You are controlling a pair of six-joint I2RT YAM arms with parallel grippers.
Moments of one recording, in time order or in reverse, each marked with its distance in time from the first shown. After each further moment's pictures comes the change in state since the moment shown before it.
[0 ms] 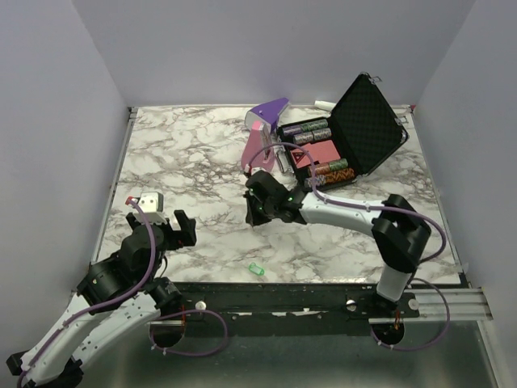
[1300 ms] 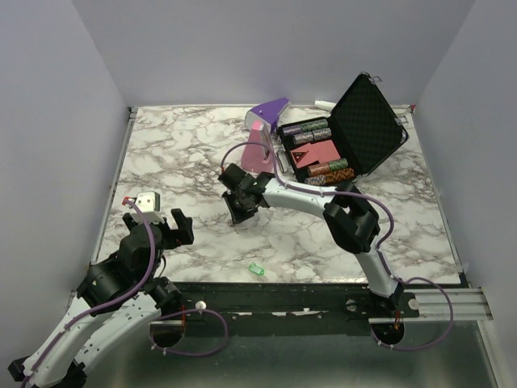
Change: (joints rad) left arm 0.046 -0.005 0.000 0.000 -0.002 0.011; right arm 0.000 0.451 0.534 -0.312 -0.100 -0.116
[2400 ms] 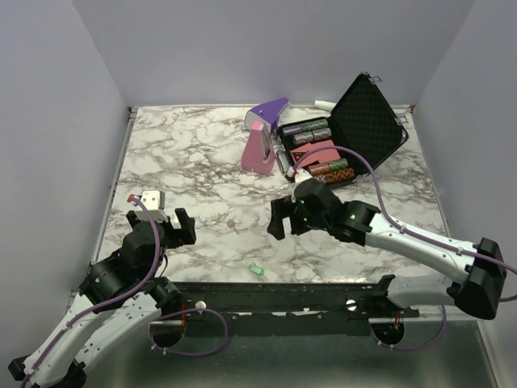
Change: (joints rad) left arm 0.012 0.027 0.000 0.013 0.032 0.027; right arm 0.000 -0.908 -0.698 0.118 0.137 0.072
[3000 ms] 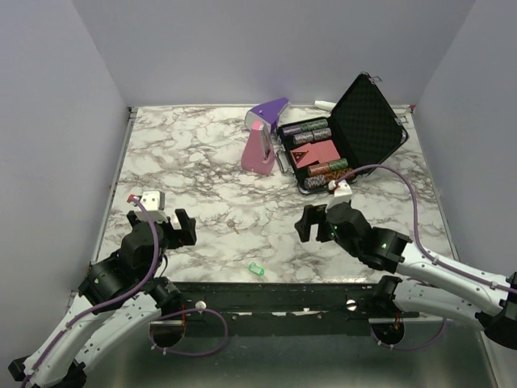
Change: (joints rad) left arm 0.000 -0.008 0.000 0.001 0.021 0.001; right arm 0.000 -0.404 -0.352 0.126 0.276 0.061
